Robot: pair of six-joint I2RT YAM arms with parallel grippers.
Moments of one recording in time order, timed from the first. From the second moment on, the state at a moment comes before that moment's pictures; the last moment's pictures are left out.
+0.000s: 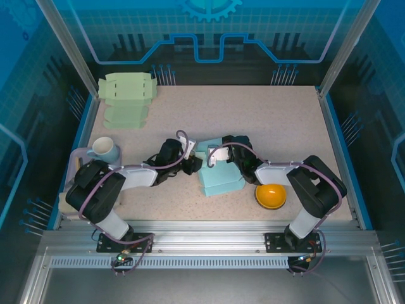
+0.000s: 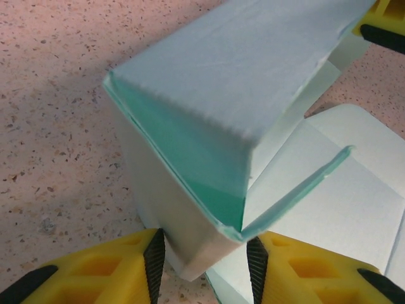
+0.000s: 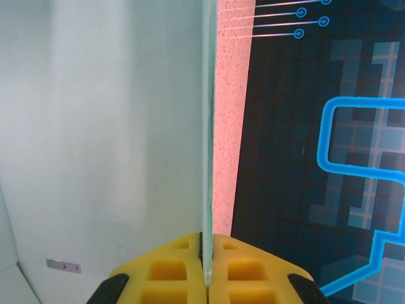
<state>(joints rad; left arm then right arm) -0.52 1.60 0.65 0.31 0.22 -0.19 0.62 1.67 0.70 0.56 0.26 -1.40</state>
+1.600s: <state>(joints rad) -0.63 1.74 0.80 0.27 -0.28 -0.23 0.66 1.70 0.63 0.72 0.37 -1.40</state>
